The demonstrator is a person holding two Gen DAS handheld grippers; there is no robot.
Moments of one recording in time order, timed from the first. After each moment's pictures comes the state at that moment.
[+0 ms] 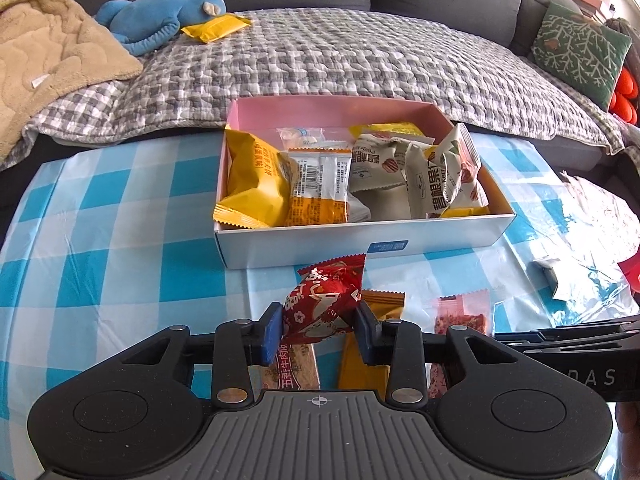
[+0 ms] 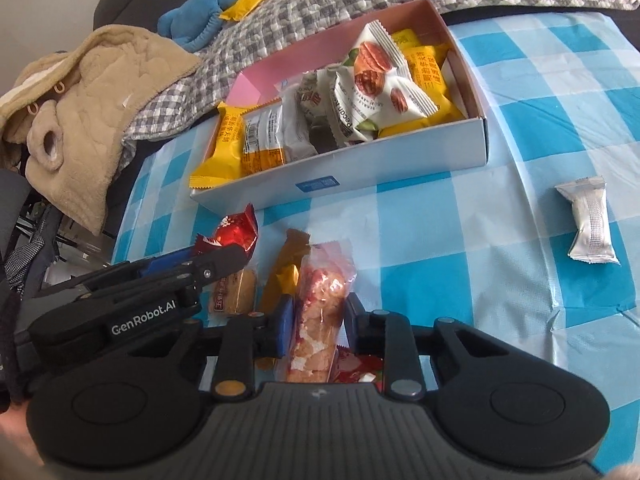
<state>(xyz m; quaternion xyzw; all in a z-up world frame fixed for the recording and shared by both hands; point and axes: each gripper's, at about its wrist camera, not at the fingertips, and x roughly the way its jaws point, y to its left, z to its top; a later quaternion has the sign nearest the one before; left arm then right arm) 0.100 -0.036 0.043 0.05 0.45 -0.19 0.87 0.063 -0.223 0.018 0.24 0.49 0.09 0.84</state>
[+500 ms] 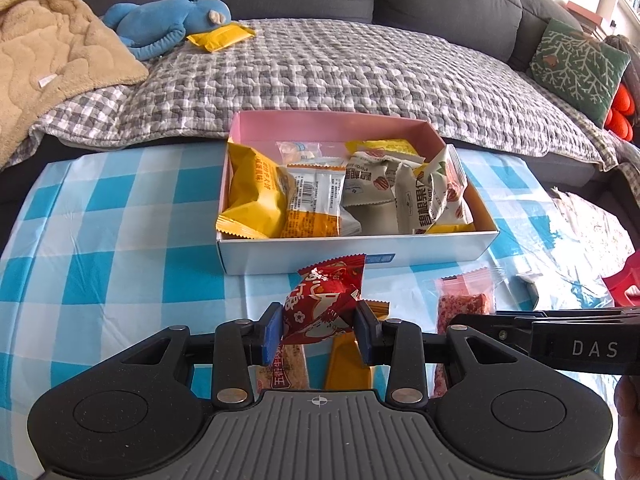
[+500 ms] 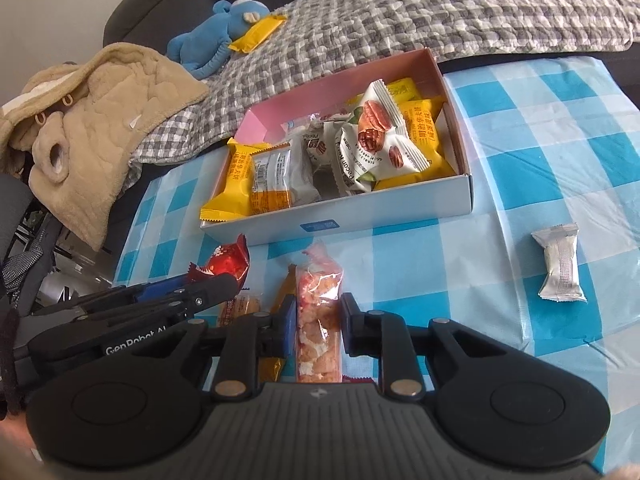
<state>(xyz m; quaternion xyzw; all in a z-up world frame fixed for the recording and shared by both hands) 0.093 -0.032 0.058 0.03 0.44 -0.19 0.88 0.063 -0.225 0.035 0.22 0.45 0.08 0.86</state>
